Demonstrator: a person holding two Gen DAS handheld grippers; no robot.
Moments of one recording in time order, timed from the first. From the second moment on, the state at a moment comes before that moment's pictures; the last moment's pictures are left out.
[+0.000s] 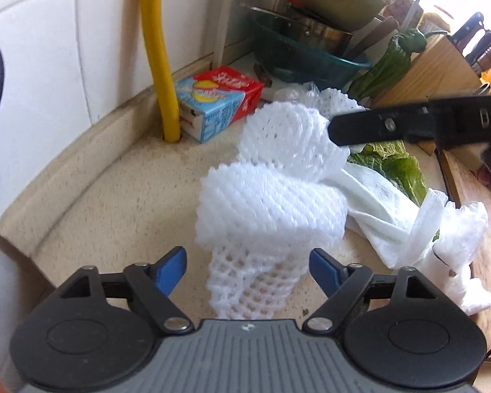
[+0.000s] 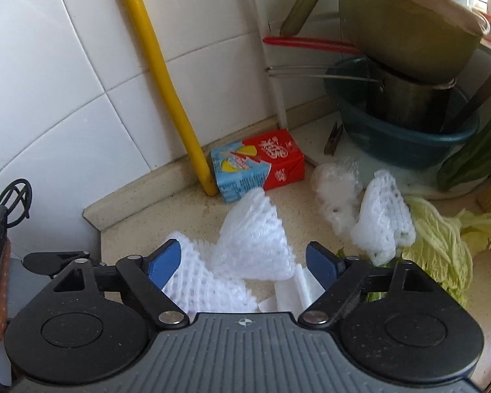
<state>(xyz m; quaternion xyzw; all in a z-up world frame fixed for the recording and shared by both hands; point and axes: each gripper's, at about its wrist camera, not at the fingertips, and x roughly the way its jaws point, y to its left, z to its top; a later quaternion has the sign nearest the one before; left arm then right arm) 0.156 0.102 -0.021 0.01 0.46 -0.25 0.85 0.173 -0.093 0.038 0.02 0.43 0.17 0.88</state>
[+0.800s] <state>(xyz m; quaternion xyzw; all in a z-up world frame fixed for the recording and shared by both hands) 0.192 0.047 -0.043 0.08 0.48 -0.20 0.85 0.228 -0.110 -0.020 0.11 0.51 0.15 0.84</state>
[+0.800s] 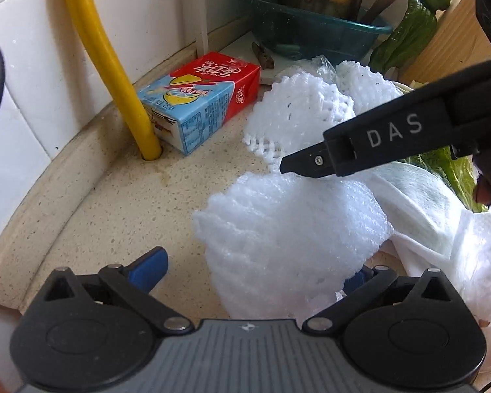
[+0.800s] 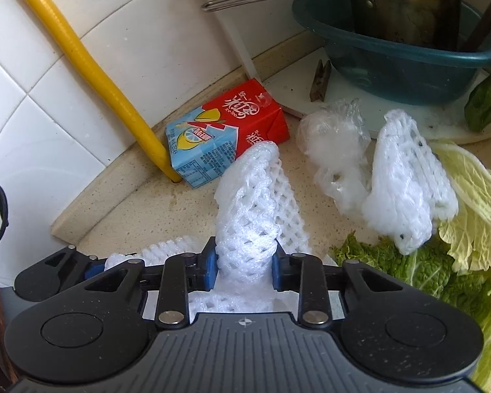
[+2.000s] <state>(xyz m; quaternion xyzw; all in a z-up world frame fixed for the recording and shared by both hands) 0.095 0.082 0.026 0.03 0.43 -0.07 0.90 0.132 -0.111 0.076 0.11 0.39 0.21 0.89</state>
